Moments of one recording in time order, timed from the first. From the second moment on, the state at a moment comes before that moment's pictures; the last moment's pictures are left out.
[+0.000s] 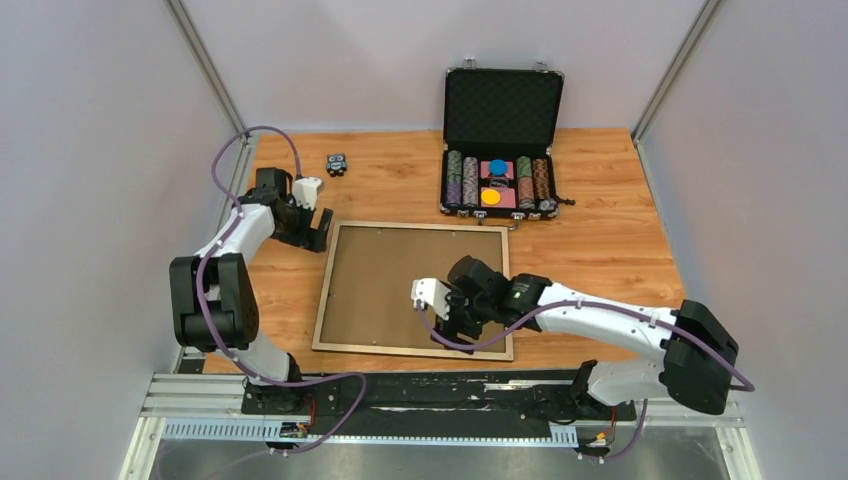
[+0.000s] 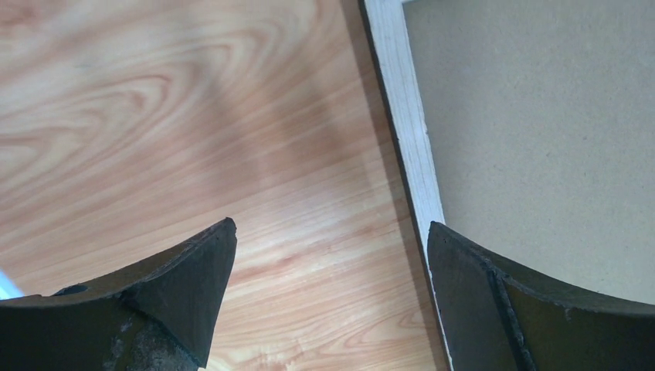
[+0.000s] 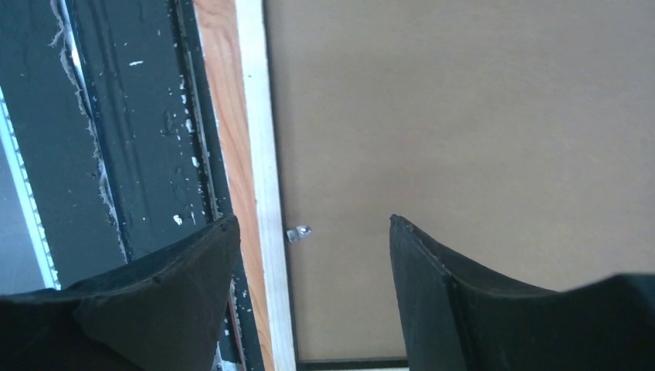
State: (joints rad) left arm 0.06 1.61 1.06 -0.58 0.24 0.35; right arm 1.00 1.28 0.83 -0.47 -0.28 -0.33
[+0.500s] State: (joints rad) left arm 0.06 1.57 1.11 -0.67 0.17 0.34; right arm 1.23 1.51 0.88 -0.46 -0.15 -0.31
